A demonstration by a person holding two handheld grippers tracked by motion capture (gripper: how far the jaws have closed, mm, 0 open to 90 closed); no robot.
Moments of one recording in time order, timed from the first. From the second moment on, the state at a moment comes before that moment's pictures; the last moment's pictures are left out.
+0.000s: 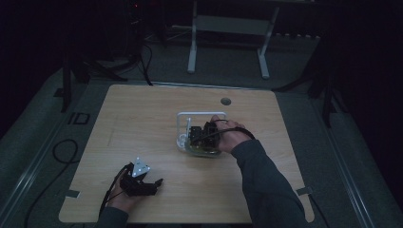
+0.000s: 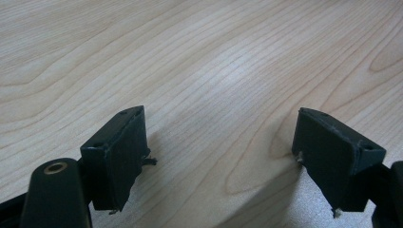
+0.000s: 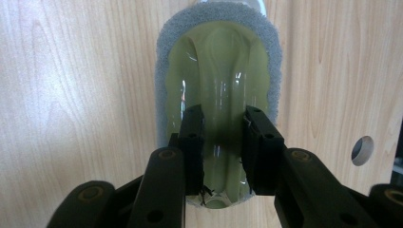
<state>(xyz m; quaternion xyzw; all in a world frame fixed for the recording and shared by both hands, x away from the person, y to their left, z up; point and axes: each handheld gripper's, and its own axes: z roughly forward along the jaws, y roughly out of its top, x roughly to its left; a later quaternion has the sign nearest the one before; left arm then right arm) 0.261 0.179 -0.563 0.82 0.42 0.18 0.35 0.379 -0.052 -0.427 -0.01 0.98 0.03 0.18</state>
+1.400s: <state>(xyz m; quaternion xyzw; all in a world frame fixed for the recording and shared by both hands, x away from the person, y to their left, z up) 0.261 0.179 -0.563 0.82 0.42 0.18 0.35 0.390 -0.031 -0.450 -0.04 0.98 0.01 0.21</state>
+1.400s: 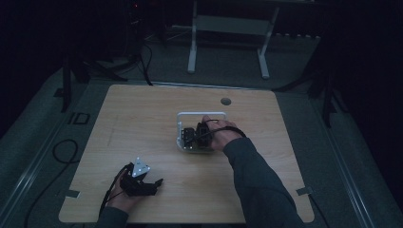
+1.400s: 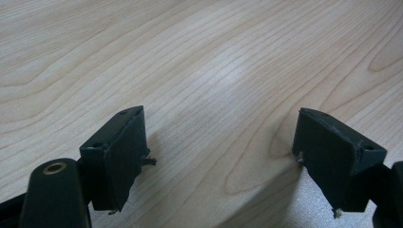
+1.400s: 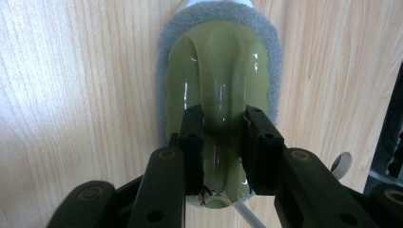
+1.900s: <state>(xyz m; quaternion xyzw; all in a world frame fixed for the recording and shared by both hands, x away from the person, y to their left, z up) 0.261 0.179 -0.563 0.82 0.42 0.18 0.35 0.394 -0.028 -0.460 -0.05 0.97 -0.01 0.23</state>
